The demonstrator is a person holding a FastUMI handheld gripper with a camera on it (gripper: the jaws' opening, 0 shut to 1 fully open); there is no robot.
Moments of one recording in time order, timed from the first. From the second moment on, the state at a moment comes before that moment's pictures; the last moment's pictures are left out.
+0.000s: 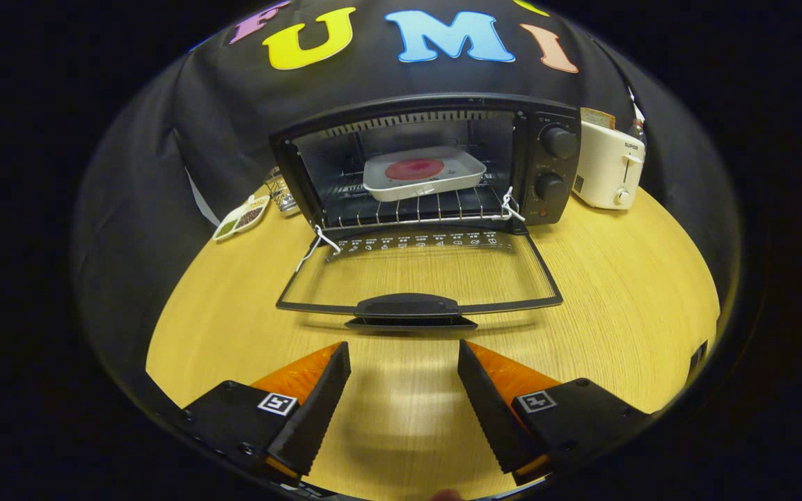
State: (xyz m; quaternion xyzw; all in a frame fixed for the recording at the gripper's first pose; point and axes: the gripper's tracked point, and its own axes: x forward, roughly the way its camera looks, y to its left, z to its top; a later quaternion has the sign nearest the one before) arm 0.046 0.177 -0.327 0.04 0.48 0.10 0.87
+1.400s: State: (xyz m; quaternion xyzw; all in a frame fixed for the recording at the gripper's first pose) arm 0.065 0.185 -0.316 -0.01 0.44 0.05 0.89
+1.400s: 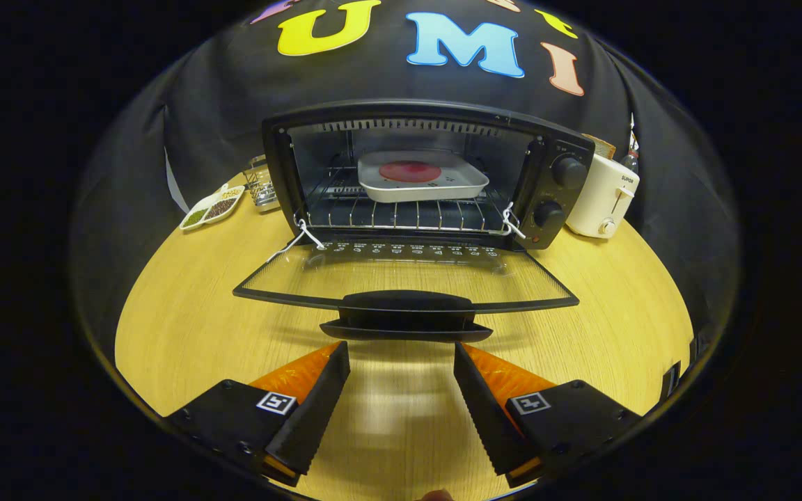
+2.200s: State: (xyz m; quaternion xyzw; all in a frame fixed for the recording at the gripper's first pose) arm 0.114 0.193 -0.256 -0.03 0.34 0.06 0.94
